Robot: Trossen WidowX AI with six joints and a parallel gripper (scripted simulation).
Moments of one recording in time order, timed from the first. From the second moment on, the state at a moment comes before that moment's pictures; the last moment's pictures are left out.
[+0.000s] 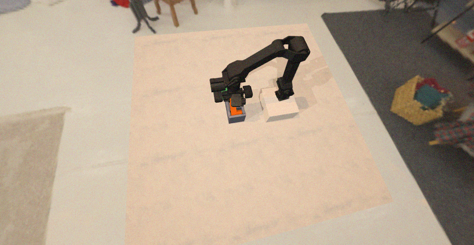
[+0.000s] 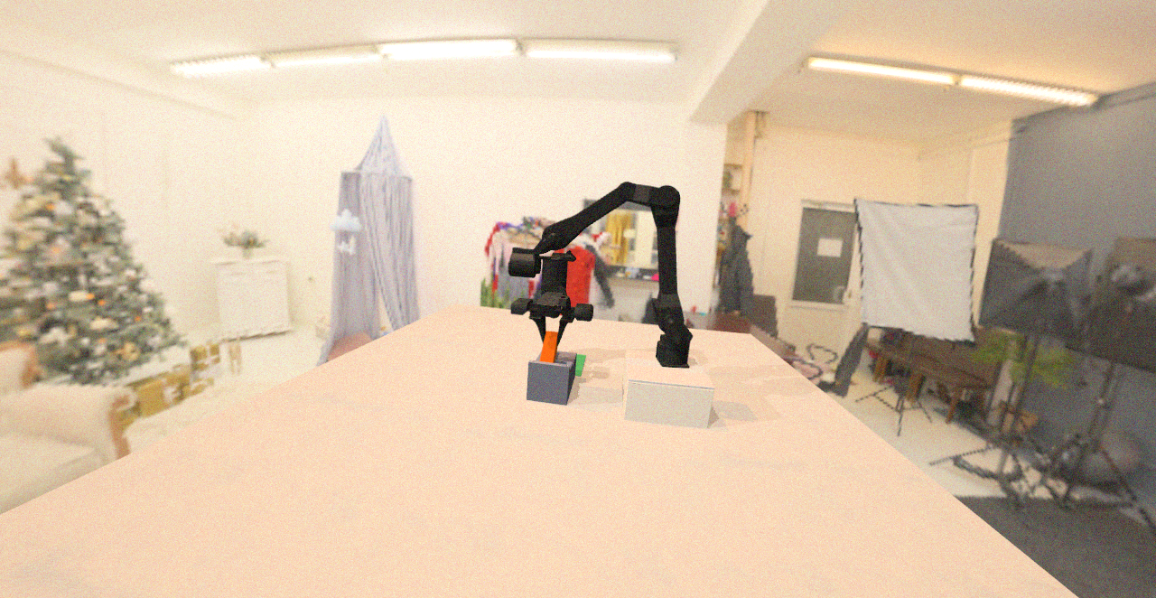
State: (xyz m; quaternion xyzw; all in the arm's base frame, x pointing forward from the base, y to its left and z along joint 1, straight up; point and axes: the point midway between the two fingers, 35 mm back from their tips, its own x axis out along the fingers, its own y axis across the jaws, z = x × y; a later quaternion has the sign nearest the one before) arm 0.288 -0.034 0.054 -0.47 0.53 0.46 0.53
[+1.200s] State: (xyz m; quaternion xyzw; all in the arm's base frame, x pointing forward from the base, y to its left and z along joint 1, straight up) arm 0.288 -0.033 0.105 -0.48 0.53 0.46 0.53
